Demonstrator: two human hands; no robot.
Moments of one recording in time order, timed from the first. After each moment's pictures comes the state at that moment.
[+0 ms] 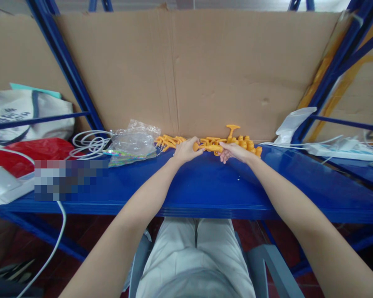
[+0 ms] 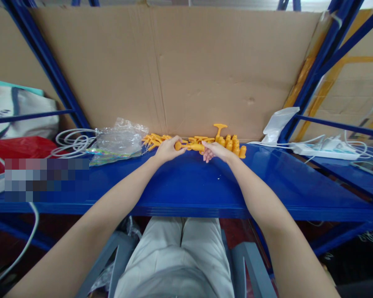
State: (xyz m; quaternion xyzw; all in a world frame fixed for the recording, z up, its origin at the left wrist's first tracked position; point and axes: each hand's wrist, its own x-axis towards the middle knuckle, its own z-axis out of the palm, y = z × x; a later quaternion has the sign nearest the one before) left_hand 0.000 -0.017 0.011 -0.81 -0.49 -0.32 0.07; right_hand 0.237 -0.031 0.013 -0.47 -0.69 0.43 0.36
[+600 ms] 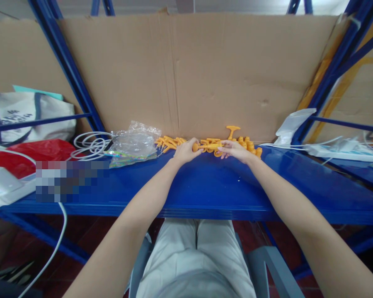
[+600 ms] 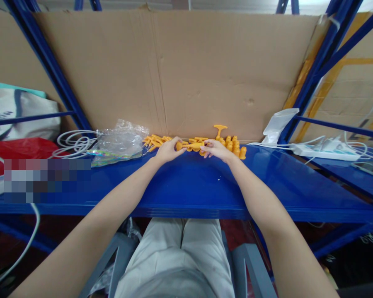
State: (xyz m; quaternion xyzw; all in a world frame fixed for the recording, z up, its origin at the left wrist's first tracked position) left_hand -0.003 -0.012 0.008 -0.81 -0.50 -0.30 0.04; right_hand 0.237 -0.026 0.012 -0.47 -0.70 0.36 0.41
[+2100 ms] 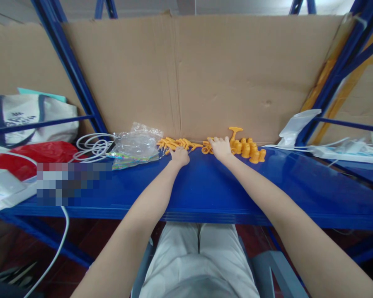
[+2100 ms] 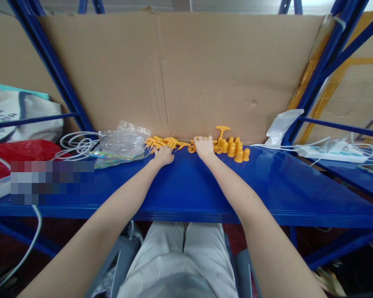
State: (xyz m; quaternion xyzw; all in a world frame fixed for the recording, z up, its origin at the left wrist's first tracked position) left_hand -0.019 0.008 -0.004 -0.76 -0.64 -0.11 0.08; right_hand 0.164 -0.009 0.018 -0.61 -0.74 -0.24 0.13
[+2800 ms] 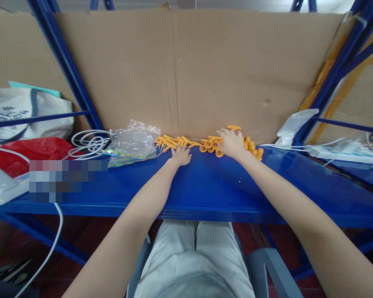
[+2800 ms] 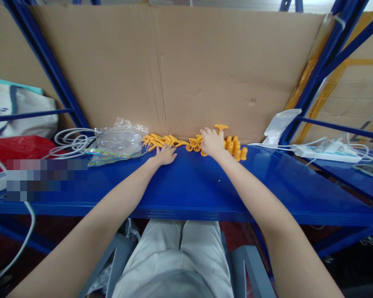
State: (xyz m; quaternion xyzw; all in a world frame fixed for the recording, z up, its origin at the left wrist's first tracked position) left_hand -0.016 0.014 -0.012 -0.80 -0.60 -0.07 0.03; right_hand 0.203 -0.036 0.036 -0.60 -0.74 -0.22 0.20
